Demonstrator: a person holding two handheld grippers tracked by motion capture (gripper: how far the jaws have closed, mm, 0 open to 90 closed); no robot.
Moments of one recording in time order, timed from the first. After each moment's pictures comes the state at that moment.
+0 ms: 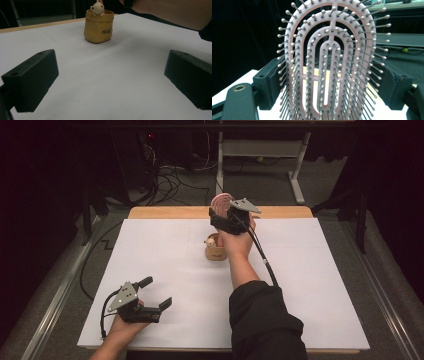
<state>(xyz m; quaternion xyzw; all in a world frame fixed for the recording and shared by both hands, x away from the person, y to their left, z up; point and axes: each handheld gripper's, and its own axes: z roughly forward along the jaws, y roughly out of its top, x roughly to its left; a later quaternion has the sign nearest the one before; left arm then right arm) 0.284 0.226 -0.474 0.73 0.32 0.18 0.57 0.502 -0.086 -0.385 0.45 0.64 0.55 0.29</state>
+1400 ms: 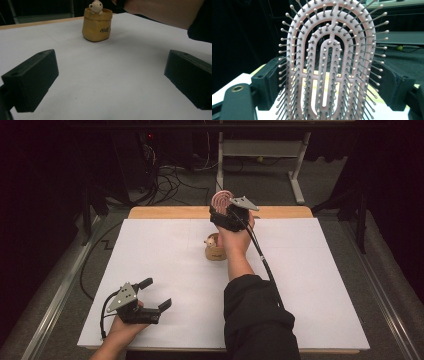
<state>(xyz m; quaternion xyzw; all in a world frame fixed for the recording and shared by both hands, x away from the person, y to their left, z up) 0.282 0.228 -0.476 0.73 0.32 0.18 0.58 0.520 -0.084 -0.393 0.47 0.63 0.54 0.29</state>
